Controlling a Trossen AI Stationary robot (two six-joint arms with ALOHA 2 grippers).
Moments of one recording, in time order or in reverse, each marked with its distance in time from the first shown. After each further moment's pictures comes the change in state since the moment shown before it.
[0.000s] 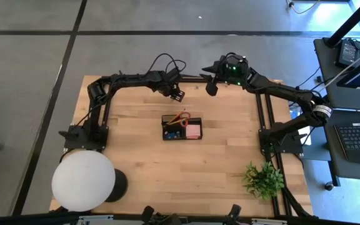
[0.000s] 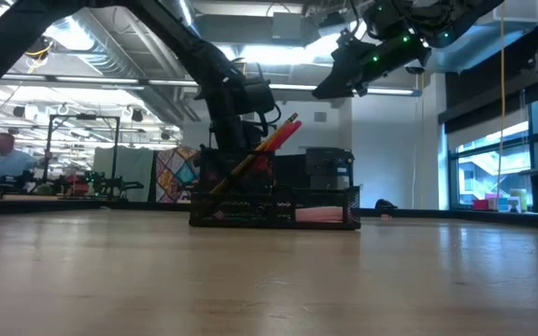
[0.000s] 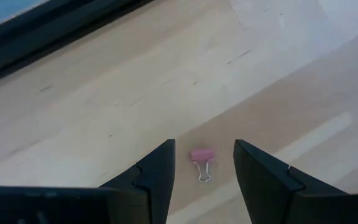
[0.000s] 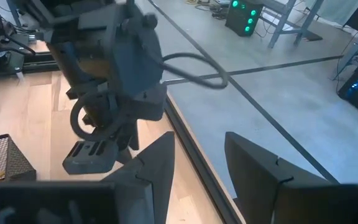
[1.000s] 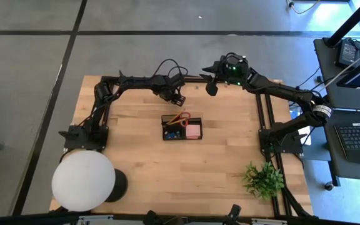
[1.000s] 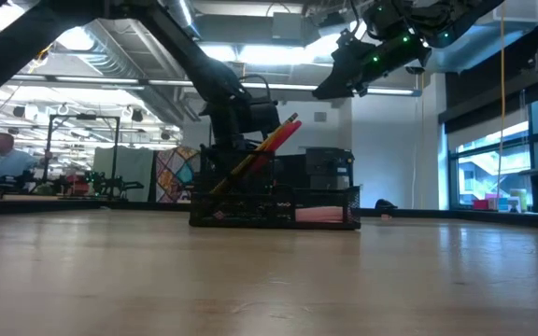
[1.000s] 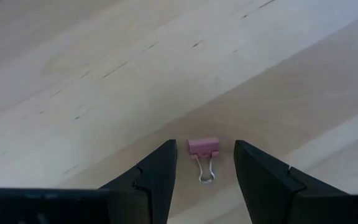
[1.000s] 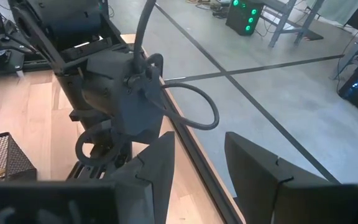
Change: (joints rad) left arm -0.023 0.119 0.005 -0.003 0.027 -0.040; right arm -0.001 0.000 0.000 -0.005 0.000 -0.003
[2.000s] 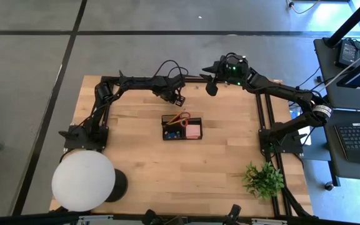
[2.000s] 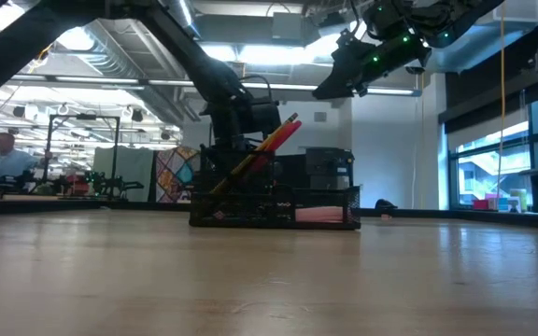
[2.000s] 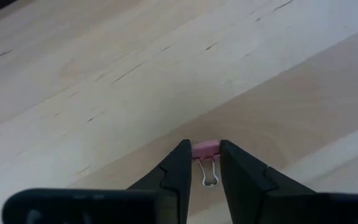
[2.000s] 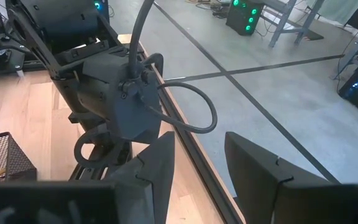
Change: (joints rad) left arm -0.010 0.015 -0.004 -0.005 -0.055 -0.007; right arm 0.000 0.000 0.000 -0.001 0.000 0.000
